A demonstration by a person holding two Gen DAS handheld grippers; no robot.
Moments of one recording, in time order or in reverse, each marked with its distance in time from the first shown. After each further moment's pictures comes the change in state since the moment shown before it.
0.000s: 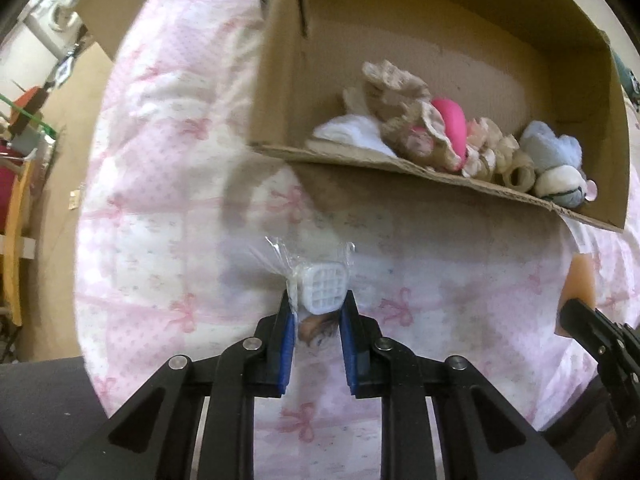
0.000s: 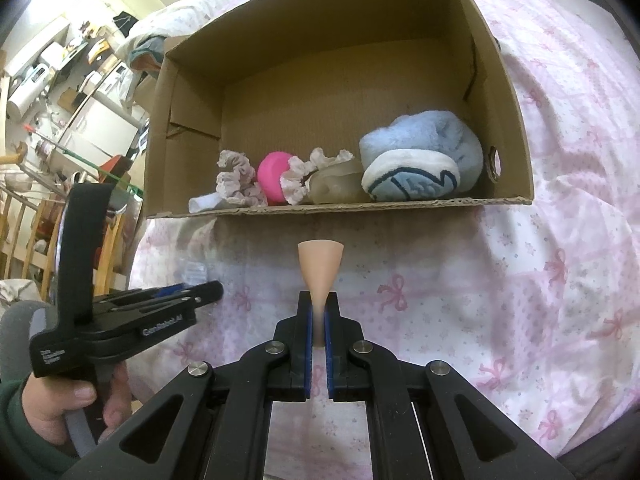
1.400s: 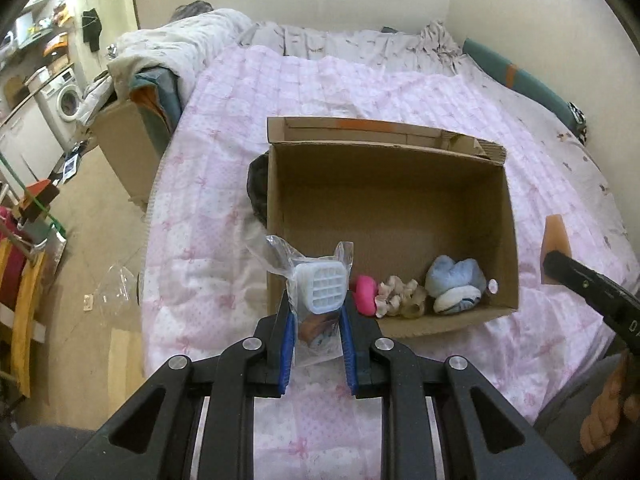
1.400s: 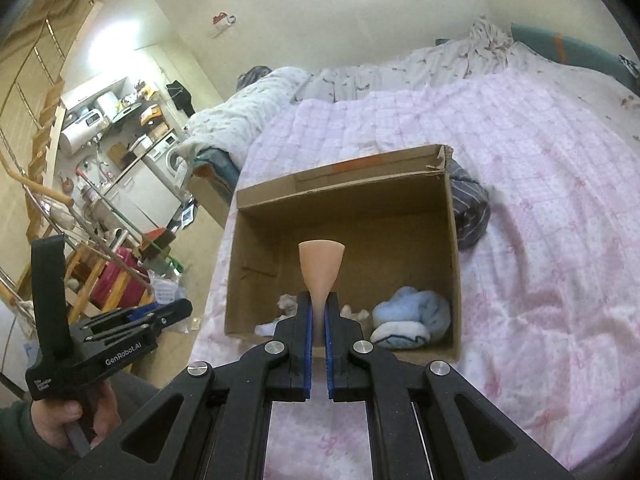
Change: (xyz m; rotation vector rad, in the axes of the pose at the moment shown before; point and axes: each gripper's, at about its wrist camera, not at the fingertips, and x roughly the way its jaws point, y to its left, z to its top) left arm -0.162 -0.024 0.030 0.109 -0.411 -0.032; right arm -0.122 -0.008 0.048 -0.067 -0.357 0.120
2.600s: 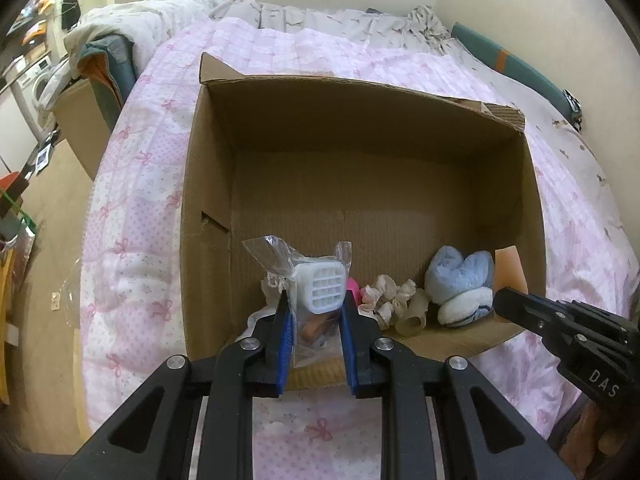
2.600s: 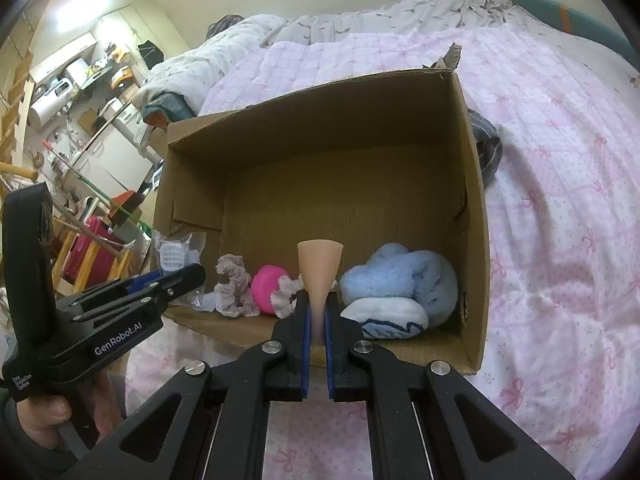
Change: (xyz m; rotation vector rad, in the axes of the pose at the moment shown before) left arm 0.090 -0.022 -0.007 0.005 0.044 -0.088; right arm 0.083 -0.025 -0.022 0.009 0.164 -0.084
